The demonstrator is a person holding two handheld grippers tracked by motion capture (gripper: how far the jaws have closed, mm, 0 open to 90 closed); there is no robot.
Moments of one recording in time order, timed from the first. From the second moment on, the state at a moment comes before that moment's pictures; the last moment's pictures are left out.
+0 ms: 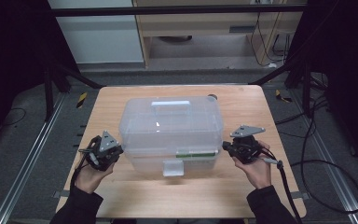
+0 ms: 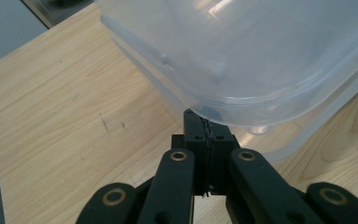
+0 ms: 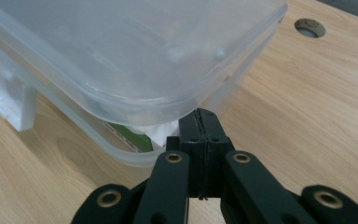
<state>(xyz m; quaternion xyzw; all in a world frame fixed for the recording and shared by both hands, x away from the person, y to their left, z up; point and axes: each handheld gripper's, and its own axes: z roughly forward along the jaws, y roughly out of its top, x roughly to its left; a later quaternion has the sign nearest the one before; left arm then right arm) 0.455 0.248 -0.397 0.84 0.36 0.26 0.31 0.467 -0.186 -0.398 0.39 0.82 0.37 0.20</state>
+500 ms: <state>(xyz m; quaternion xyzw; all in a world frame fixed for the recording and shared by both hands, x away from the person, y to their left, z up) 0.463 0.254 -0.407 0.84 0.38 0.25 0.28 0.470 -0.189 -0.408 0.40 0.83 0.34 0.19</state>
